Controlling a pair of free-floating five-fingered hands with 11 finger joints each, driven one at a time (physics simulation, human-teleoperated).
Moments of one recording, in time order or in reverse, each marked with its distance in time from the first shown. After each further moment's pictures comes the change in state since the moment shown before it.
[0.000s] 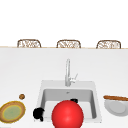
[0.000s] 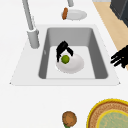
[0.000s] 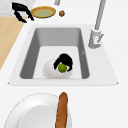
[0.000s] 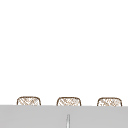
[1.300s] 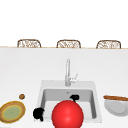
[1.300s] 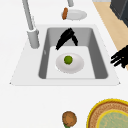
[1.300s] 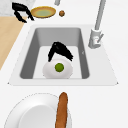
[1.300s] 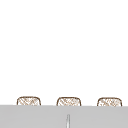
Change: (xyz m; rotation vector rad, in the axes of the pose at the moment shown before) left hand 0.000 0.000 0.000 0.000 0.000 0.000; right hand 0.012 -0.040 0.099 -0.124 0.005 0.047
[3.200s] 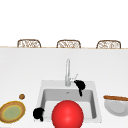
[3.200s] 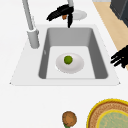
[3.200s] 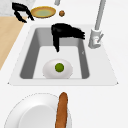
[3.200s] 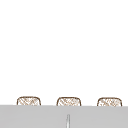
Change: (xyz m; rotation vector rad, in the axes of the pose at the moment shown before) left hand 0.000 0.000 0.000 0.000 0.000 0.000; right hand -0.037 -0.102 0.083 -0.520 -0.060 0.093
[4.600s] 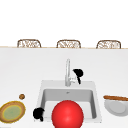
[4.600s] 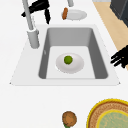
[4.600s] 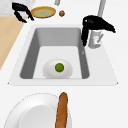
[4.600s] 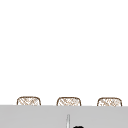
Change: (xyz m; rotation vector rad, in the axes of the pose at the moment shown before) left hand 0.000 0.000 0.000 0.000 0.000 0.000; right hand -0.026 -0.050 -0.141 0.008 0.002 0.013
